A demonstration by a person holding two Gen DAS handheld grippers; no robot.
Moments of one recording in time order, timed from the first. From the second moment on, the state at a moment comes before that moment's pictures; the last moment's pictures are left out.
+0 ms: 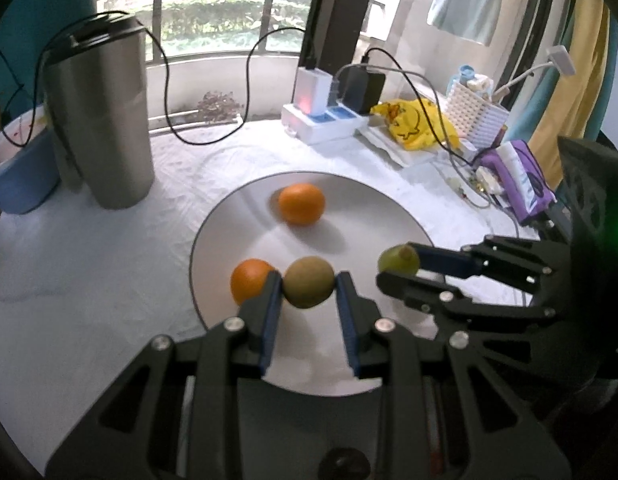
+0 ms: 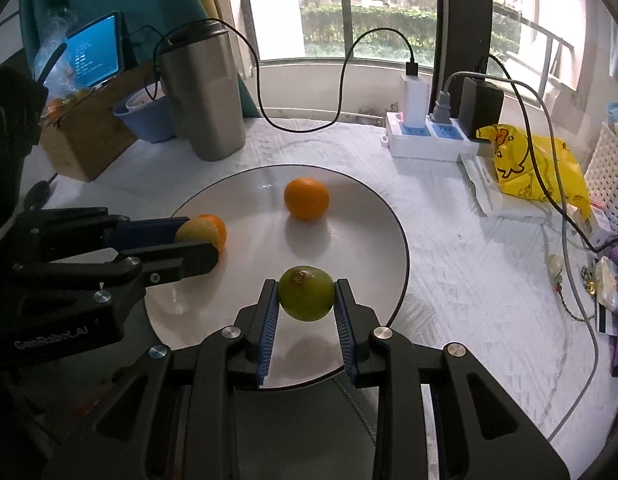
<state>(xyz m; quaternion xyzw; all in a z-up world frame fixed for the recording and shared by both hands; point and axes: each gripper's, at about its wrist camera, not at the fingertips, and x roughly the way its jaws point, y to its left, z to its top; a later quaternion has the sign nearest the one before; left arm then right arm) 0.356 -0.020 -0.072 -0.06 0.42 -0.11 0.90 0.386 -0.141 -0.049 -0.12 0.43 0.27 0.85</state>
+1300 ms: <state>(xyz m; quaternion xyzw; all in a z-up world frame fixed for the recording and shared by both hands) 0.263 -0.011 -0.043 -0.07 0.39 -0.10 0.91 0.302 -0.160 -0.003 -0.12 0.39 0.25 0.88</state>
